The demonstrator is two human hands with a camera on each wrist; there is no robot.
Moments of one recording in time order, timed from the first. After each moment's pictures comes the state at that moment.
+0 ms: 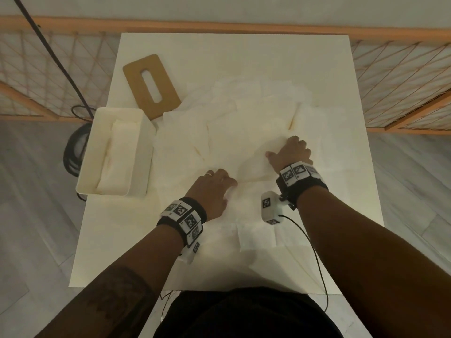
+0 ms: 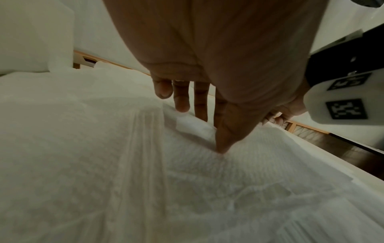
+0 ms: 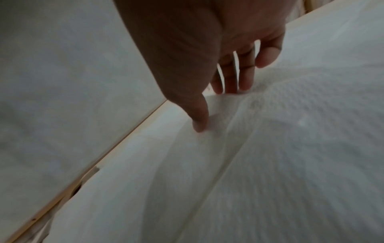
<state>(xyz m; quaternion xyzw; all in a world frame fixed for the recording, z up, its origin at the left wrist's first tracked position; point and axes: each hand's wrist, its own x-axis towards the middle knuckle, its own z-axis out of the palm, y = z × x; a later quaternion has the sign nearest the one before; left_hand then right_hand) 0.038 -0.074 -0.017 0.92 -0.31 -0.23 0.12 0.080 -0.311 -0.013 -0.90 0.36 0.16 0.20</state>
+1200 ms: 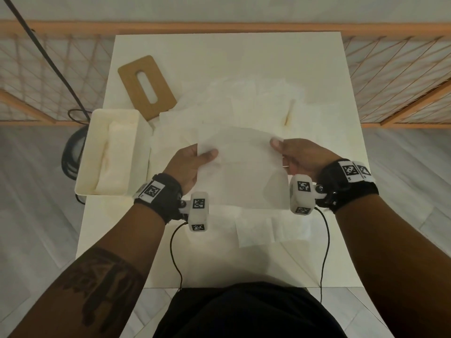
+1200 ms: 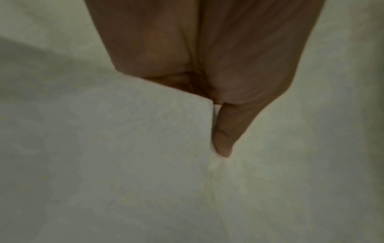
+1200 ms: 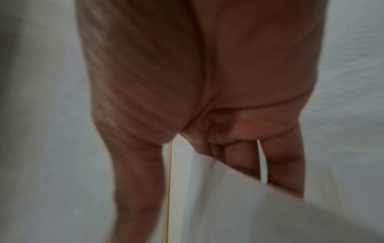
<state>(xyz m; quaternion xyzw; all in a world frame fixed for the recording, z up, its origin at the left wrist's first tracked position) 0.080 -0.066 0.030 0.59 0.14 -0.31 0.73 0.043 -0.345 0.063 -0.55 0.21 0.32 0.74</state>
